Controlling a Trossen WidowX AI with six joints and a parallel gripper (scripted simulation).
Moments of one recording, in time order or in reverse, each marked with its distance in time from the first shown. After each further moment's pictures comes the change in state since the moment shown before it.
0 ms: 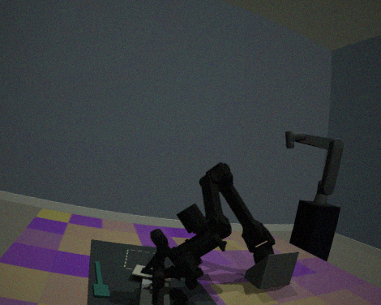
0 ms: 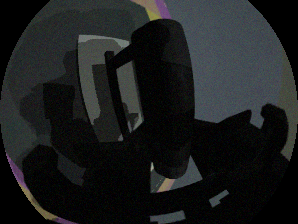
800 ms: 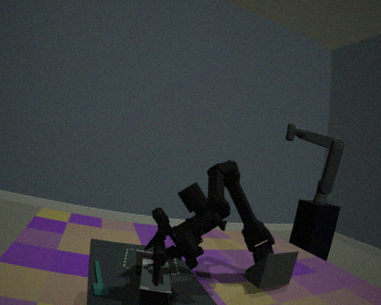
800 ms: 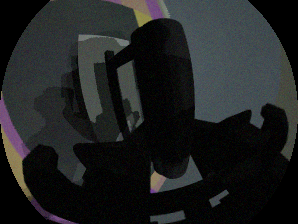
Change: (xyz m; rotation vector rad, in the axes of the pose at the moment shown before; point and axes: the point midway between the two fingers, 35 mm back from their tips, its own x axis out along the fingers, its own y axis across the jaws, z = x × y) arm -0.031 -0.039 -0.029 -0.023 0.008 -0.008
